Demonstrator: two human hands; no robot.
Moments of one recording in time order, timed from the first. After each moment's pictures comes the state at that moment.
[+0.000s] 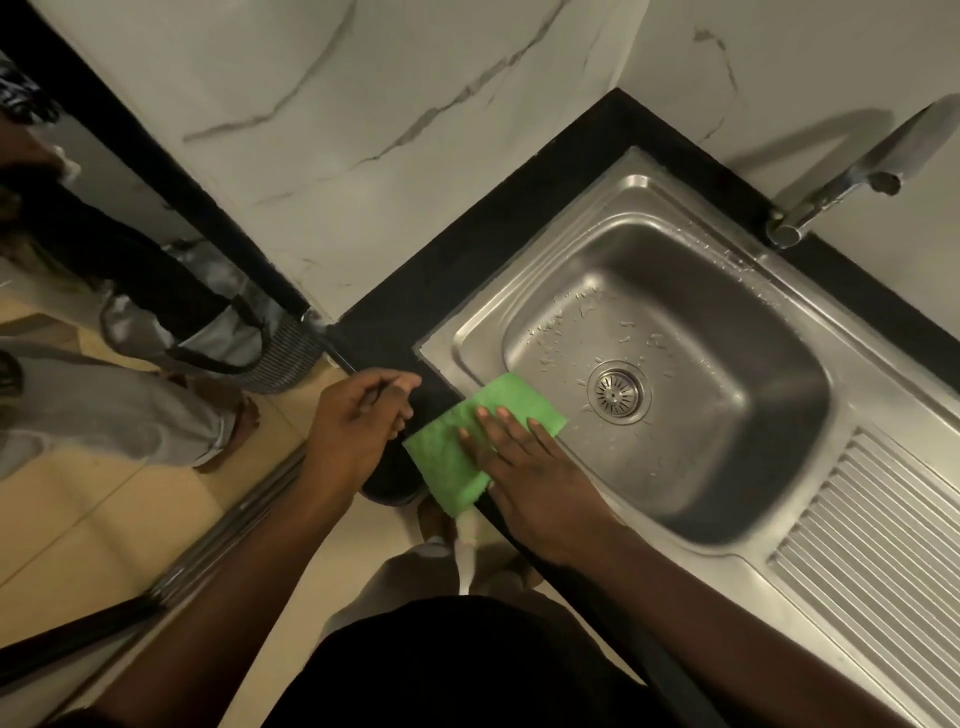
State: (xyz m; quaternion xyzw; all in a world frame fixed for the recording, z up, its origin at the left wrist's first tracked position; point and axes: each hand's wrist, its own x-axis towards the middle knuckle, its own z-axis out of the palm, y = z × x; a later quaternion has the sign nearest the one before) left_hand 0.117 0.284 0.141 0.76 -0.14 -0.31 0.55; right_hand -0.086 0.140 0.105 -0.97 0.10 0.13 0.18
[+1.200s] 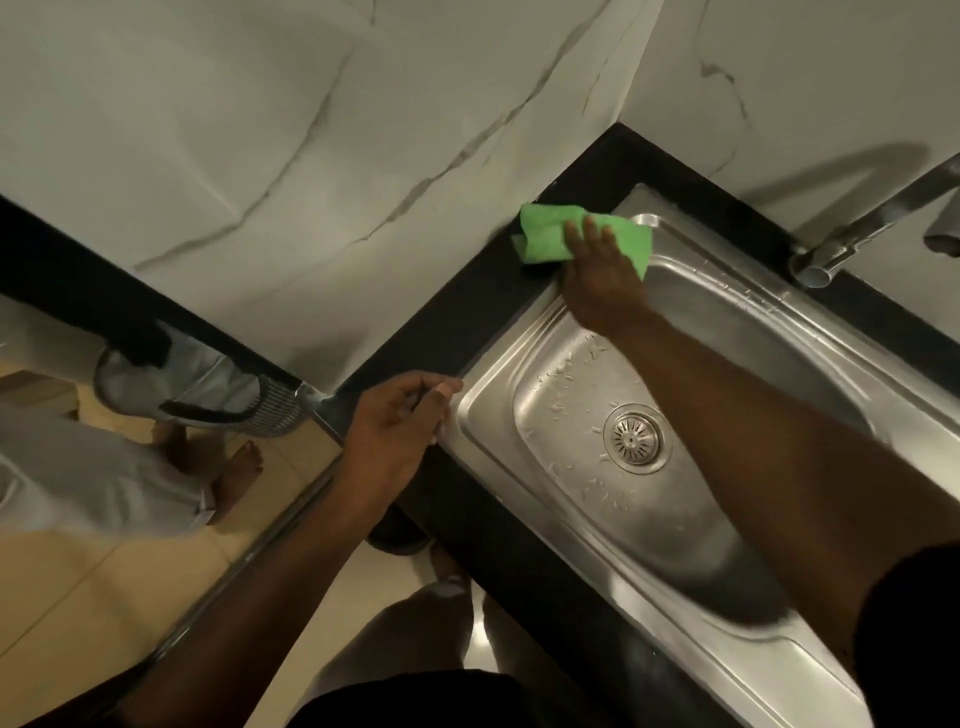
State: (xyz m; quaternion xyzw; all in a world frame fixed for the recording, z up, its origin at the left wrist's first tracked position) left_hand 0.156 0.203 0.152 0.76 -0.19 -0.33 0.53; right_hand 0.095 -0.108 0.088 -0.91 0.36 0.02 0.19
